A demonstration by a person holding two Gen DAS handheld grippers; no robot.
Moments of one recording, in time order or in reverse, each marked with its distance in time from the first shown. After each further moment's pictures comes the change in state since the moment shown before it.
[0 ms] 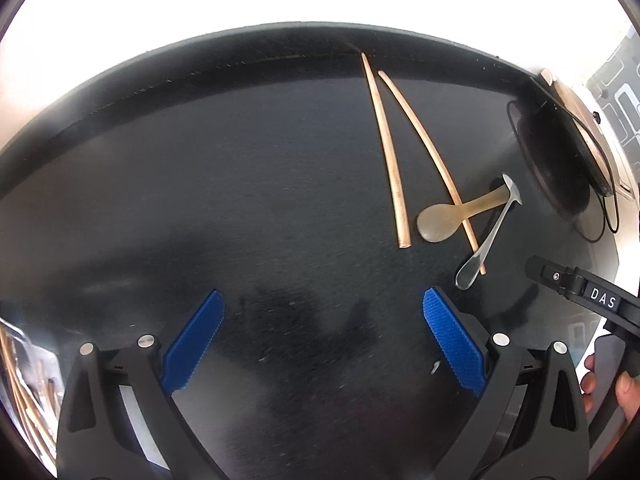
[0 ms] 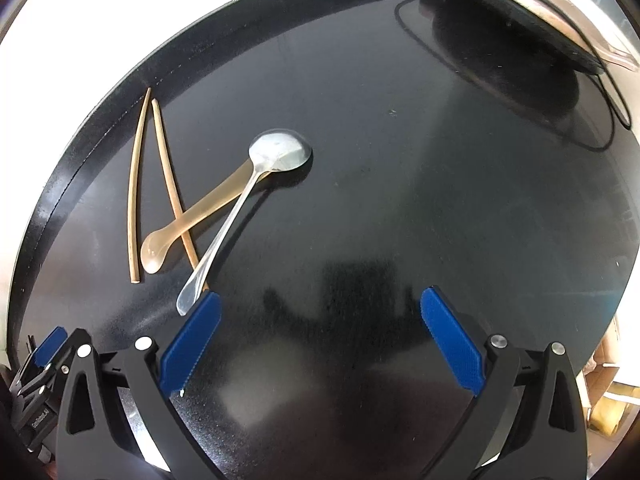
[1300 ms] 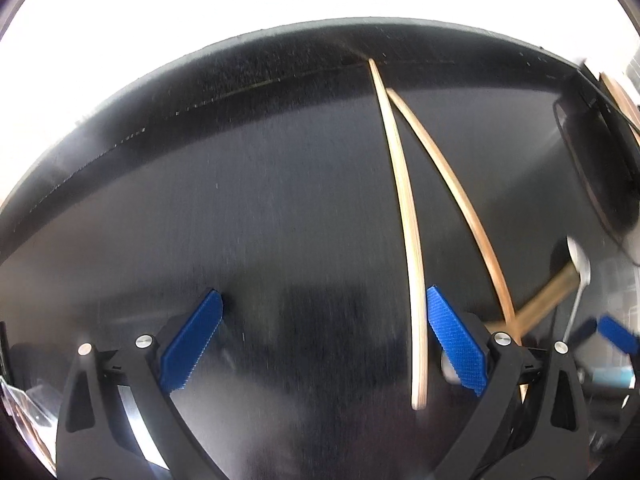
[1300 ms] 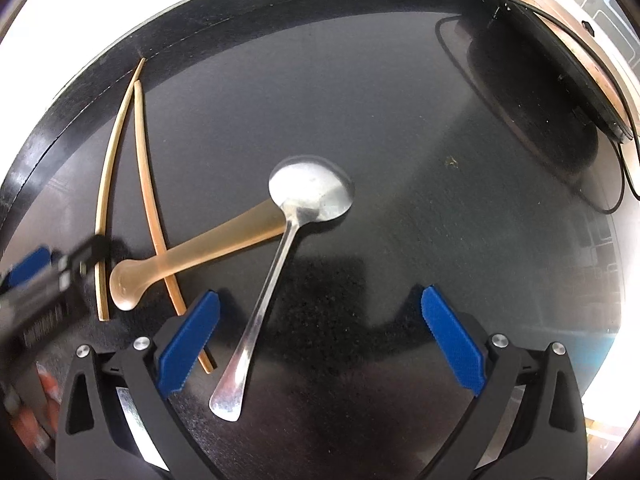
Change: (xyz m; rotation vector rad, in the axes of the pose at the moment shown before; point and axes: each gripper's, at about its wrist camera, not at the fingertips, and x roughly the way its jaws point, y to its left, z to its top) left arm 0.077 -0.027 0.086 0.049 -0.011 0.155; right arm 0.038 0.046 0.025 -0.122 0.003 -0.125
